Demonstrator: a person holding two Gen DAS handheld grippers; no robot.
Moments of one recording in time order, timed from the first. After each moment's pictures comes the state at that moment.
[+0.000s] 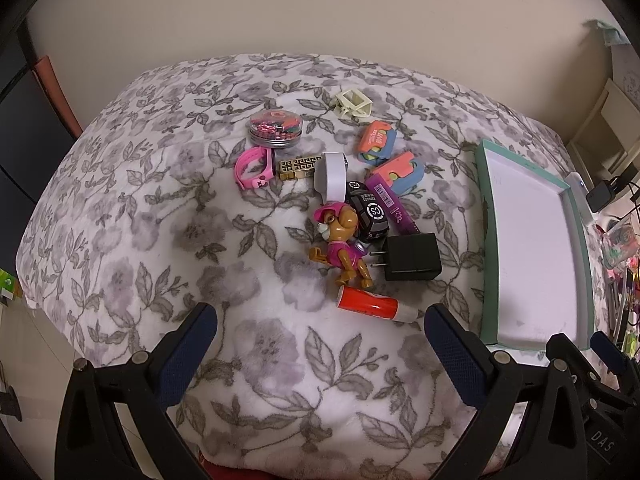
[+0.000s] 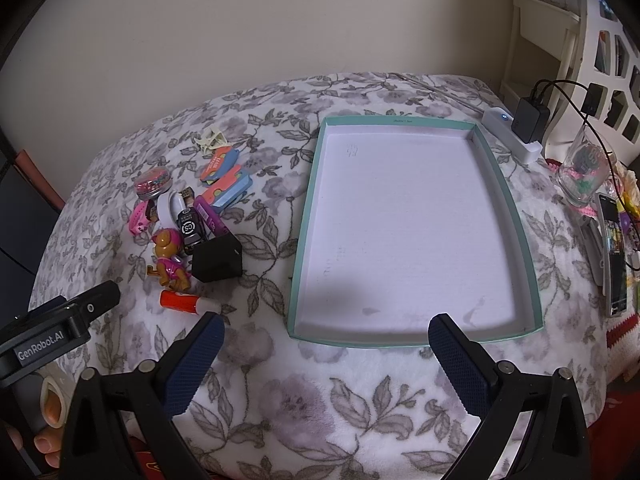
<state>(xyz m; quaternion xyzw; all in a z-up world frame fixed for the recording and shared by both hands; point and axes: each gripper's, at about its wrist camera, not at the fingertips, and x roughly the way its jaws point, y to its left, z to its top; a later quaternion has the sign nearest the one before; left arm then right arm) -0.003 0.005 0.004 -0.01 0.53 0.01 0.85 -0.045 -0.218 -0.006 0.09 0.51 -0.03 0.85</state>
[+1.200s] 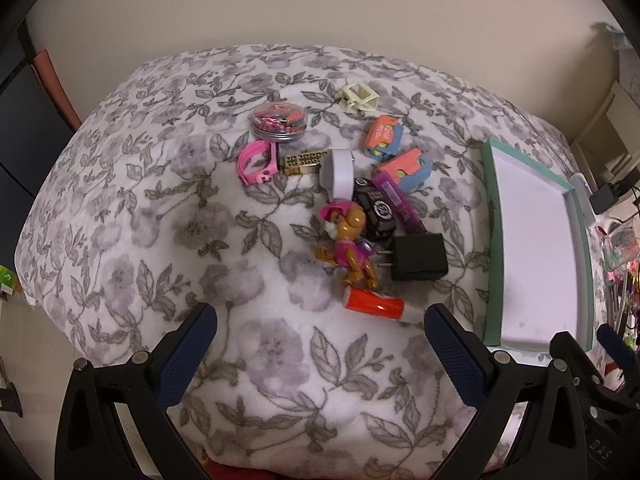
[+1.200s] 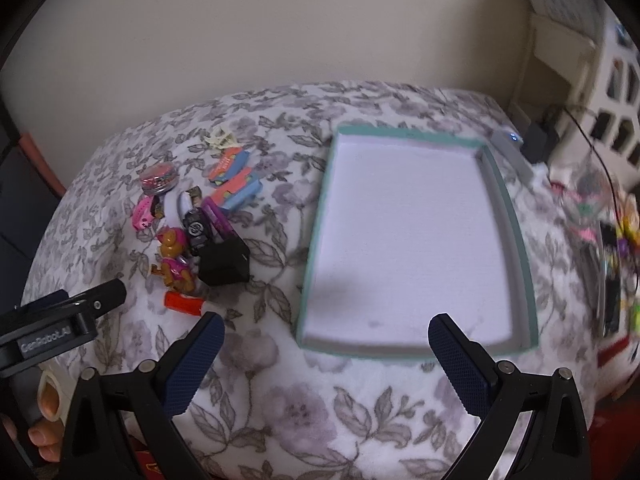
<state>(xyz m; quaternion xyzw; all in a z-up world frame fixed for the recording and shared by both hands) 0.012 0.015 0.005 -0.02 0.55 0.02 0.84 -0.033 -0.202 0.006 0.05 0.51 -0.02 0.86</state>
